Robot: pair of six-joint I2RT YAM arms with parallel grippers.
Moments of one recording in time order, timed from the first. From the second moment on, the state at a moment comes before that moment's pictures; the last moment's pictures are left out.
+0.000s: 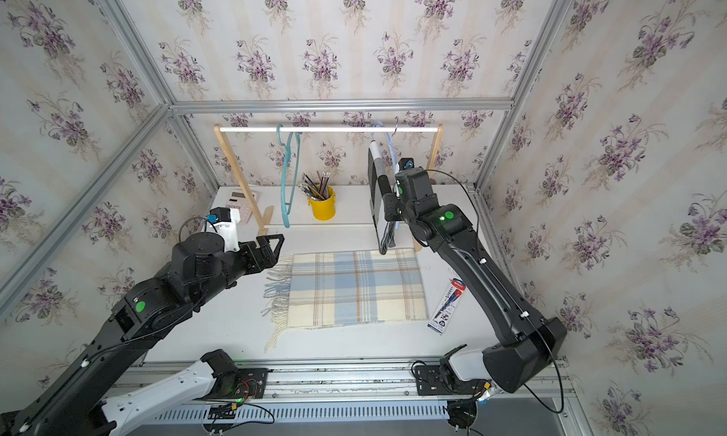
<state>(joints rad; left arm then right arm) -0.72 0.85 1.20 -0.81 -0.24 -0.71 0.50 1.42 1.57 -0.77 0.22 0.28</state>
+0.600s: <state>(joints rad) -0.72 0.83 1.17 -0.82 -0.27 -0.68 0.48 1.48 1.55 -0.75 0.22 0.33</state>
